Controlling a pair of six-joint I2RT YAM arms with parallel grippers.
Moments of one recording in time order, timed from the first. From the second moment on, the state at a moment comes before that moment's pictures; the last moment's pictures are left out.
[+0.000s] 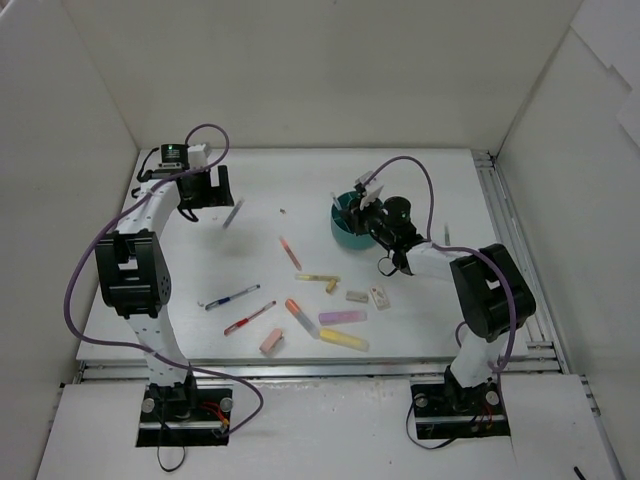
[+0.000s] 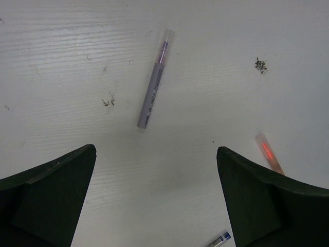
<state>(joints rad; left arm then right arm) 0.03 1.94 1.63 -0.59 0.30 -0.05 0.40 1.76 0.85 0.71 -0.32 -0.01</state>
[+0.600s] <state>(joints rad) 0.02 2.01 1.71 -0.60 0.30 -0.04 0.40 1.62 0.76 0.75 -0.28 0.00</state>
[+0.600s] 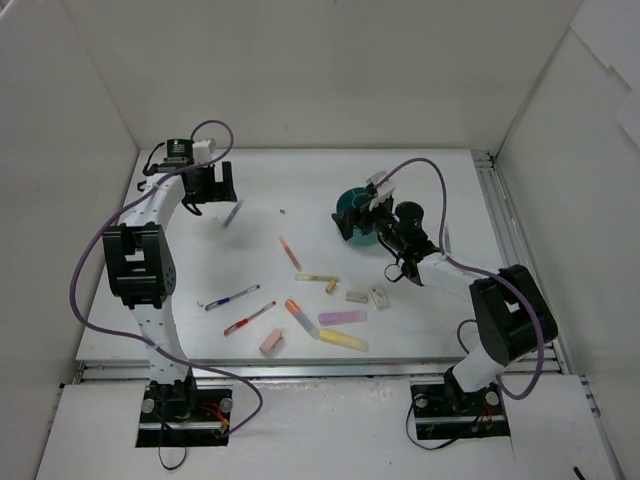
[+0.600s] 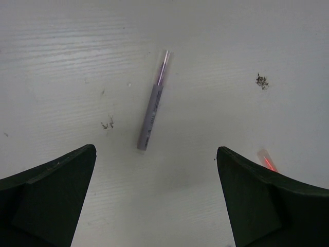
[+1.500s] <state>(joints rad) -0.10 2.39 2.12 -0.81 0.18 0.01 0.28 1.23 0.58 0.78 -0.32 0.24</state>
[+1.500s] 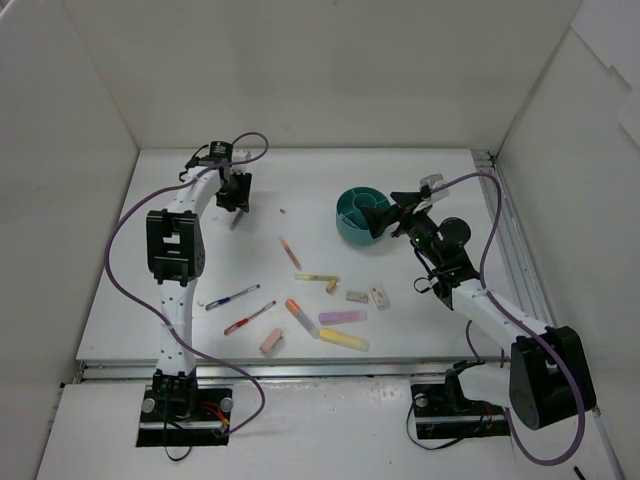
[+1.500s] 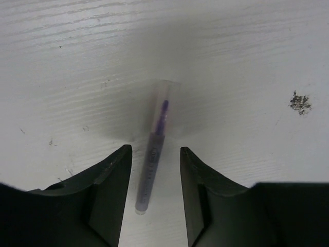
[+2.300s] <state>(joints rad) -0.17 2.21 1.88 -0.73 0.18 -0.01 0.22 1.05 0.47 0.77 -0.32 0.26</state>
